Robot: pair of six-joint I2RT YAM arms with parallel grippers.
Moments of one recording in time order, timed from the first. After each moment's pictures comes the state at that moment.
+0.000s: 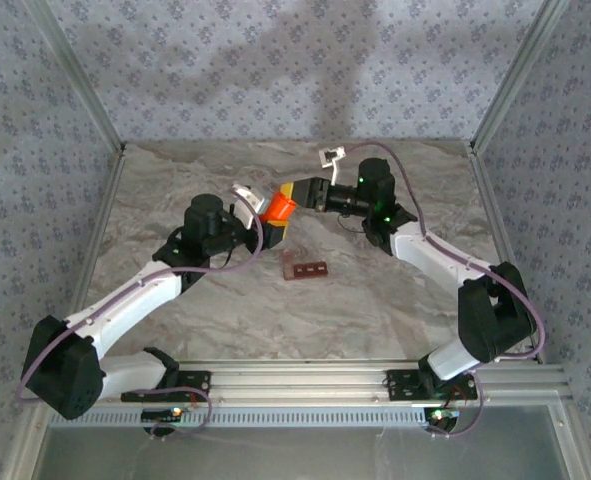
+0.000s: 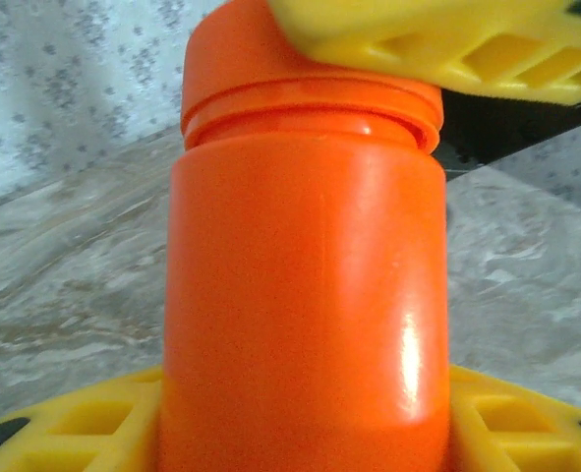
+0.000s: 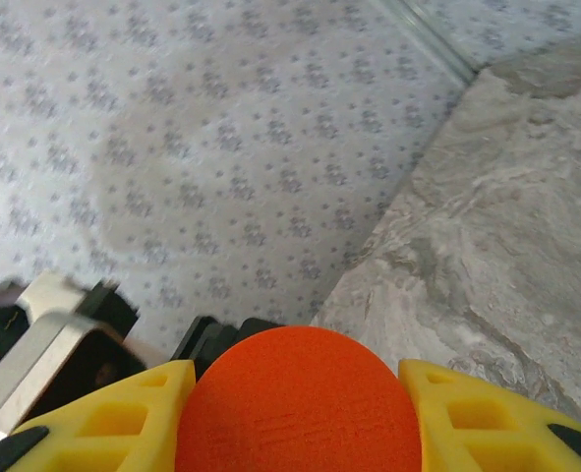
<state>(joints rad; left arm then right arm) -0.57 1.20 0.82 0.09 0.39 -0.02 0.49 1.52 1.07 0.38 -0.78 0.79</state>
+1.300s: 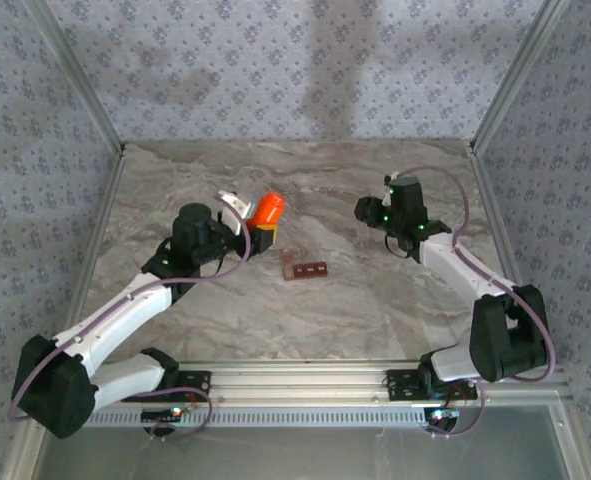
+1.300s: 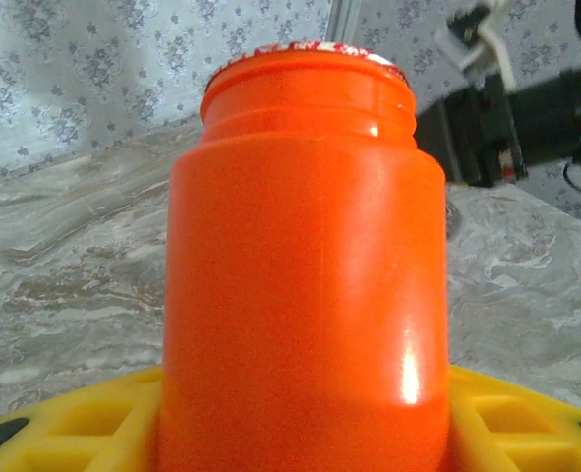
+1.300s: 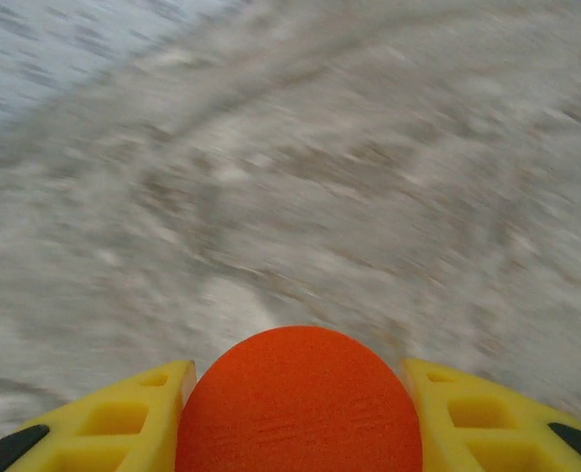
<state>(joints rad) -0.55 1.10 0.73 0.08 0.33 -0.07 0.28 1.40 0.90 -0.17 -0.07 0.51</state>
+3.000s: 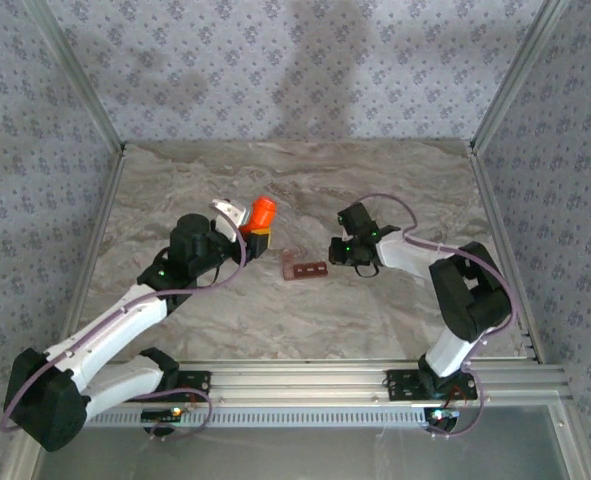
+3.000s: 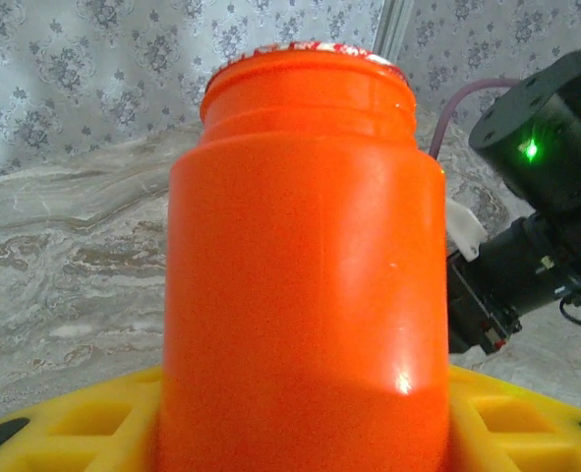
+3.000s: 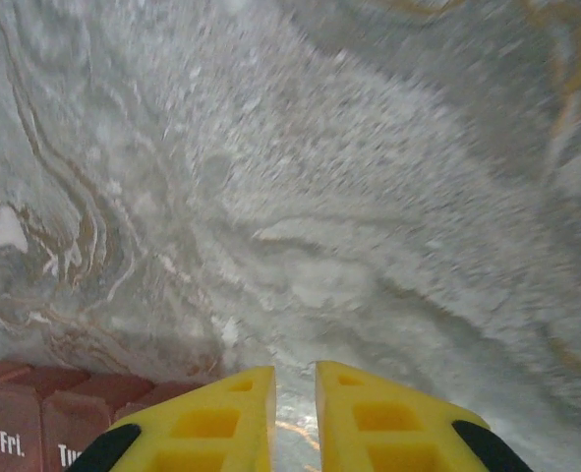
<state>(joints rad) -0.59 1.02 0.68 0.04 0.19 -0.09 0.52 1.68 0.93 -0.30 -0.10 0.50</state>
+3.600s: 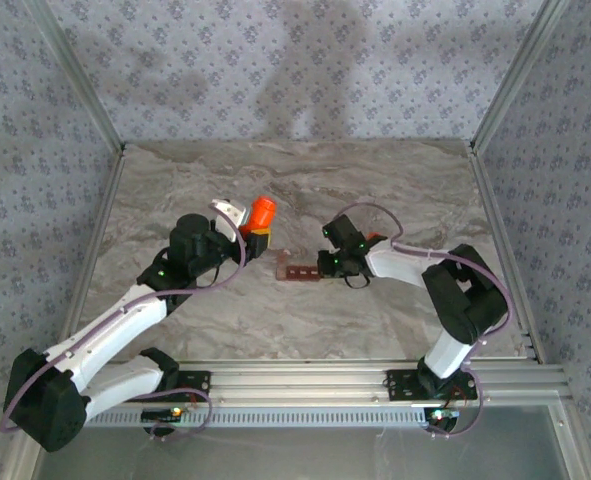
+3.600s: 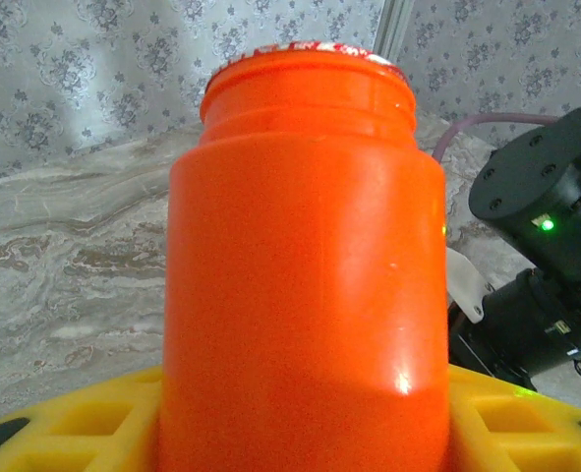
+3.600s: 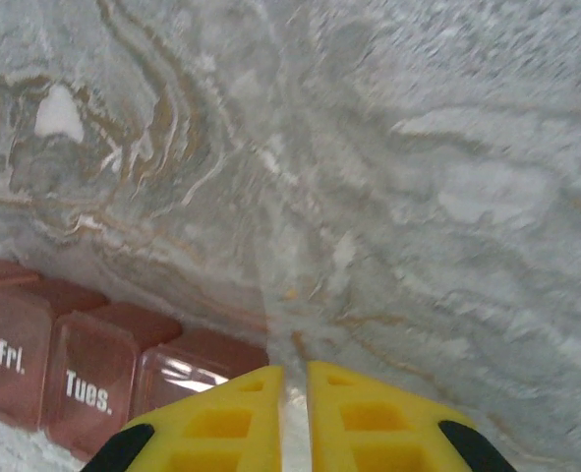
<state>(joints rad) -0.59 1.02 0.68 0.04 0.19 -0.09 0.64 1.67 0.89 -0.28 -0.10 0.52</state>
